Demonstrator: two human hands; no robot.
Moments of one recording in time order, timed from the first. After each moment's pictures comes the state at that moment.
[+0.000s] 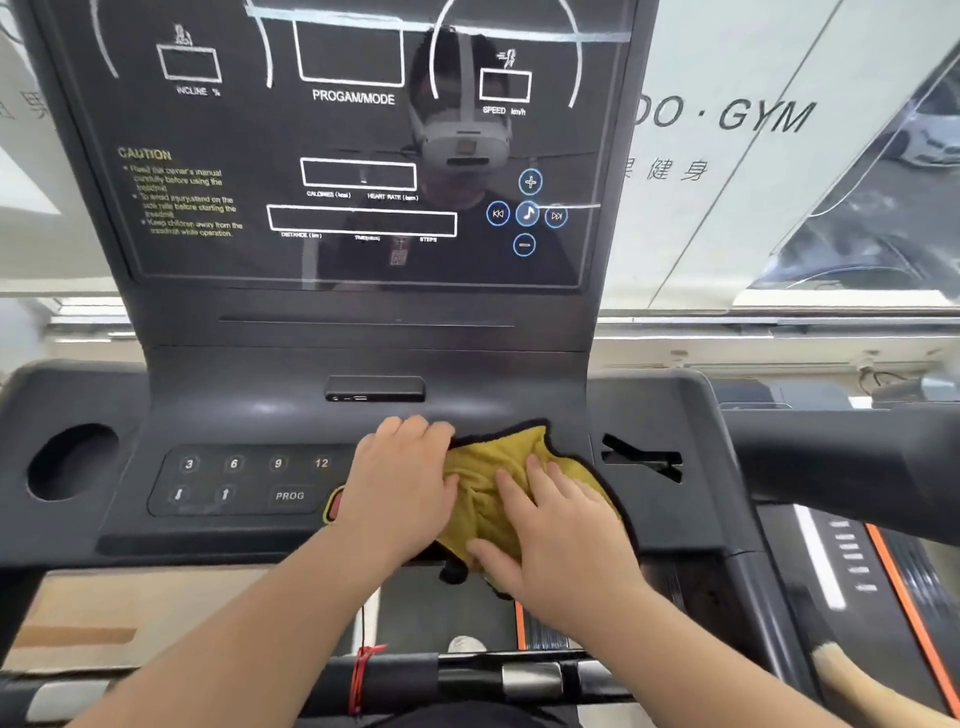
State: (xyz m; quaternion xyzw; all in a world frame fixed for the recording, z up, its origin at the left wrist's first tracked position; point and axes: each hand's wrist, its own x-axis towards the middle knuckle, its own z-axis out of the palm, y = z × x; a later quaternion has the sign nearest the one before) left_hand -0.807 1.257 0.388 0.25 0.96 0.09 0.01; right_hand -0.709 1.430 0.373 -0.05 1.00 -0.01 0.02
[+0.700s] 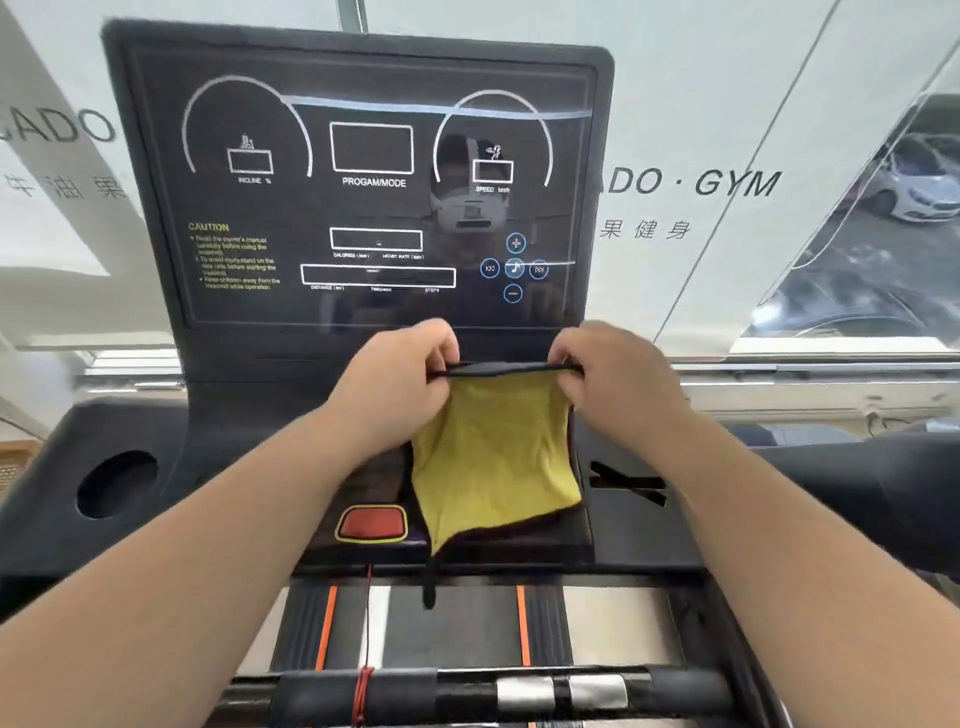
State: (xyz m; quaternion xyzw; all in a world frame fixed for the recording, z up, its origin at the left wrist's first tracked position) left_hand -0.856 1.259 0.503 0.28 0.90 0.31 -0.05; right_hand -0.798 1.499 0.510 -0.03 0.98 -0.13 -0.12
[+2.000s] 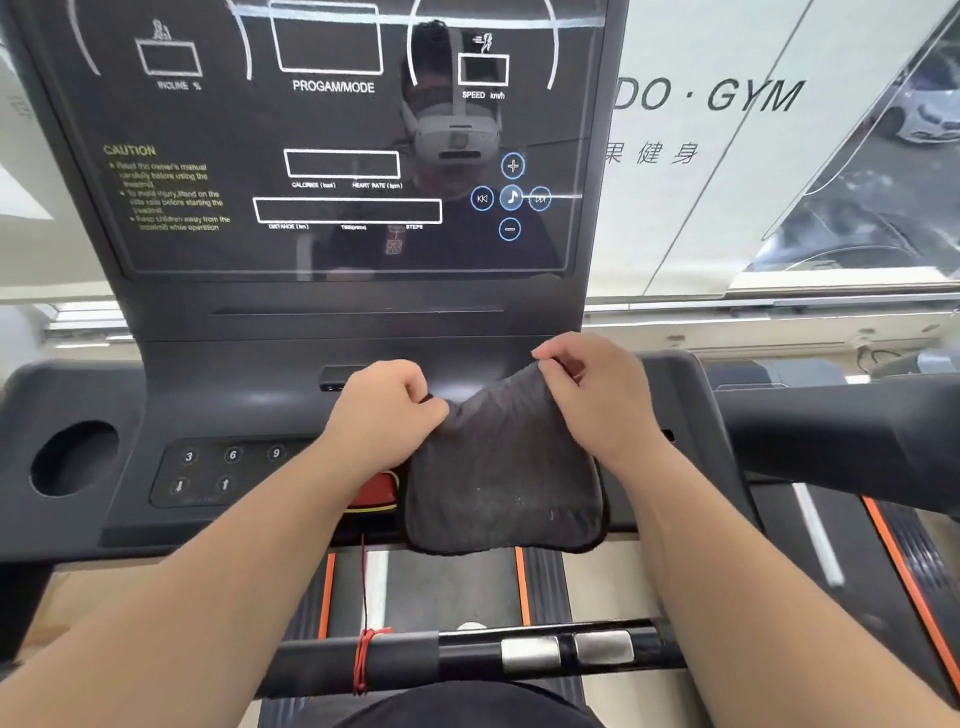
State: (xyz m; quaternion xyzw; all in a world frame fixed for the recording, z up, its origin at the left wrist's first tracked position) left_hand -0.845 1.261 0.430 0.10 0.94 0.30 0.10; right_hand -0.786 1.482 0.429 0.11 0.92 -0.35 -0.15
